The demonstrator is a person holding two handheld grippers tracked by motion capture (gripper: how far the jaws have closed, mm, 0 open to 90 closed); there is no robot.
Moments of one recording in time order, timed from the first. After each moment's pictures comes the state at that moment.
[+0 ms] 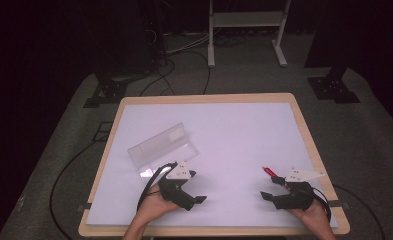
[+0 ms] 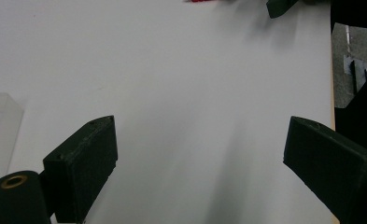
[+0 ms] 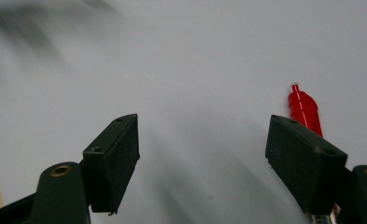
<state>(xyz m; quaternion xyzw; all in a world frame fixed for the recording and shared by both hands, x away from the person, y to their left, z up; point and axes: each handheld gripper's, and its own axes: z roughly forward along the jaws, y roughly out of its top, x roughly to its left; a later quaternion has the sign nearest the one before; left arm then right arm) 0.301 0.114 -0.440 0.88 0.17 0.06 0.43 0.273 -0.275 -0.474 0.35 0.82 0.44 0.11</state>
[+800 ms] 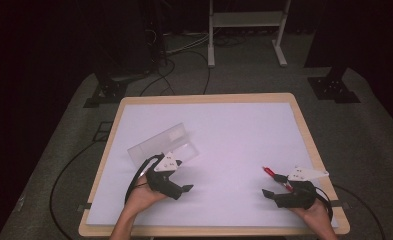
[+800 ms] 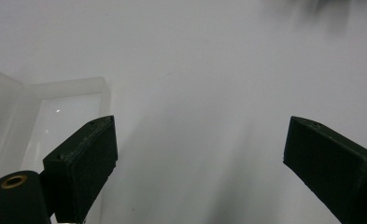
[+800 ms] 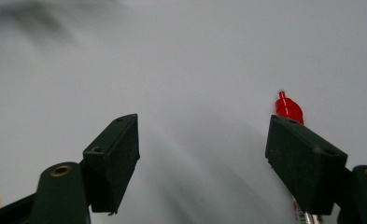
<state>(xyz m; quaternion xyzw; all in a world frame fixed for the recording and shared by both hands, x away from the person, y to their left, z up) 0.319 0.149 -0.427 0.89 0.18 0.12 0.41 0.272 -0.278 -0.469 0.36 0.81 0.45 0.12</state>
